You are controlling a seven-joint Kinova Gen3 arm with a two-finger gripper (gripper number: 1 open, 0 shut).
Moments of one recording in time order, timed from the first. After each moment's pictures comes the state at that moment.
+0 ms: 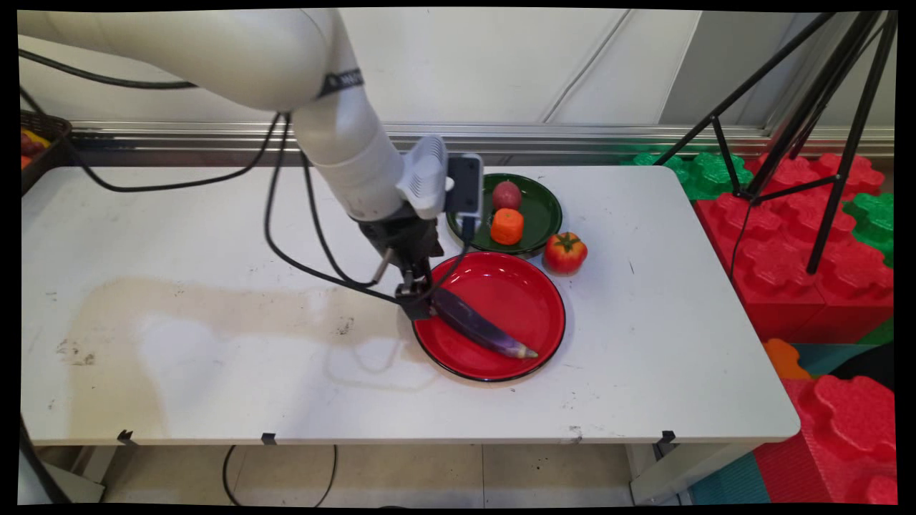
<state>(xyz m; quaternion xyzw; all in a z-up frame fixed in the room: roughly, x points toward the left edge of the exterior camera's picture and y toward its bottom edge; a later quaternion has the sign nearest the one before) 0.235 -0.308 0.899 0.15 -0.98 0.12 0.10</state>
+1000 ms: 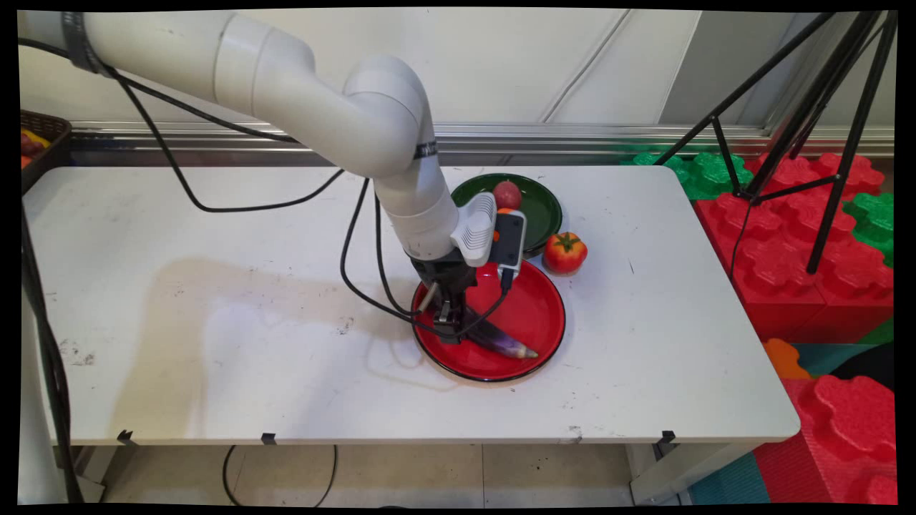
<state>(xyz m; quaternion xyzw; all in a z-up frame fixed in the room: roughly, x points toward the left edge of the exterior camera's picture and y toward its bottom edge) 0.194 -0.348 0.821 0.09 -0.99 0.11 0.09</state>
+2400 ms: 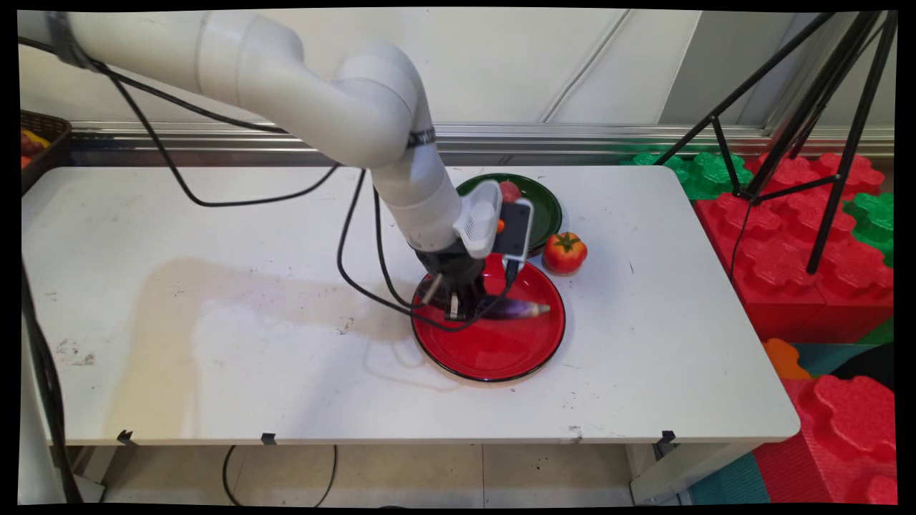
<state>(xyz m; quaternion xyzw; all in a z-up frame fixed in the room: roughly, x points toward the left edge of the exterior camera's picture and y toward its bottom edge) 0.191 -0.344 0.840 0.07 -0.98 0.13 0.11</state>
